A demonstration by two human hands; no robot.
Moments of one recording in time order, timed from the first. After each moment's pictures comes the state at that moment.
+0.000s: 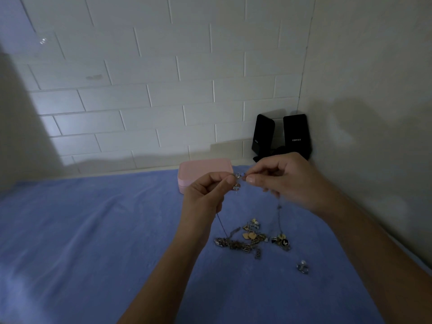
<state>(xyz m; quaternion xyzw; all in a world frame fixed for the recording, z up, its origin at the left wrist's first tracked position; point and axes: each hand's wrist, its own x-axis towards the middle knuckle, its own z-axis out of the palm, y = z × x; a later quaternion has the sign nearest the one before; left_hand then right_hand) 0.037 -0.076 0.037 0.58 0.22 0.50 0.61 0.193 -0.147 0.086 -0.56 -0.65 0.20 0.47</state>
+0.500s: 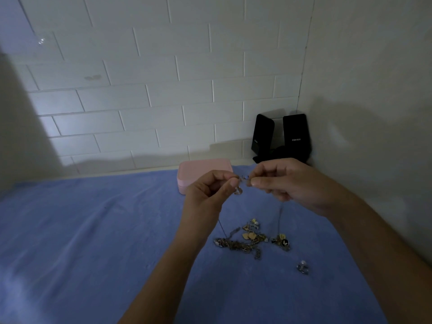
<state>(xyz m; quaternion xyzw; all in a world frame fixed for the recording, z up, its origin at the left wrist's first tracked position) 0.037 -0.084 0.044 0.63 0.18 0.50 0.57 0.197 -0.153 0.091 -0.57 -0.61 0.34 0.43</state>
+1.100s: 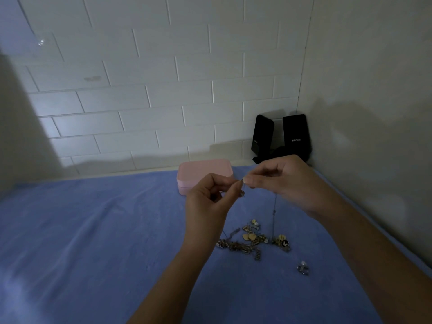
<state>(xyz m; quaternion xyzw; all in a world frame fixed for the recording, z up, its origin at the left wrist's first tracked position) 0.042 -0.088 0.033 0.66 0.24 0.55 0.45 0.190 -0.147 0.083 -0.56 -0.62 0.23 0.50</state>
